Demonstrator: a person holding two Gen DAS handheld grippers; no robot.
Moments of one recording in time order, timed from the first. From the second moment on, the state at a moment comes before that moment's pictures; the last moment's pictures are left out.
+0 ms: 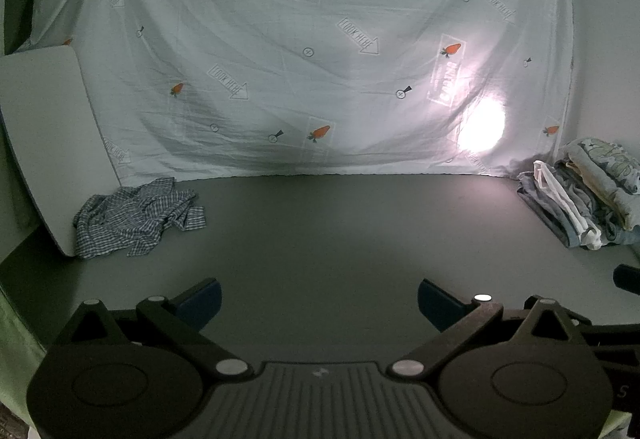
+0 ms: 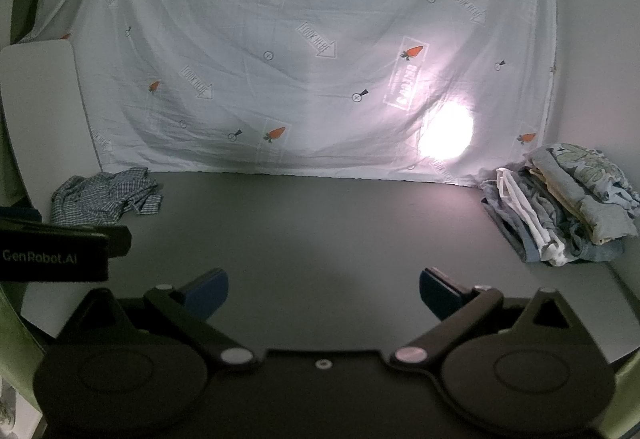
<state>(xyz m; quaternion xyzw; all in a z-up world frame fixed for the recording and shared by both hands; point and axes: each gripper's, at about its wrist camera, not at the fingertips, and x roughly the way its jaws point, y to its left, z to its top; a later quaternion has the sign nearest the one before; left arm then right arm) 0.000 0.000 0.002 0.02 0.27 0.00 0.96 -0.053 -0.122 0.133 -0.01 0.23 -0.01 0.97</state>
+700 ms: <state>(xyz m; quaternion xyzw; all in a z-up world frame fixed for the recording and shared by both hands) 0.004 -0.003 0.004 0.02 0.27 0.00 0.96 -0.048 -0.128 0.135 -0.01 0.23 -0.01 0.97</state>
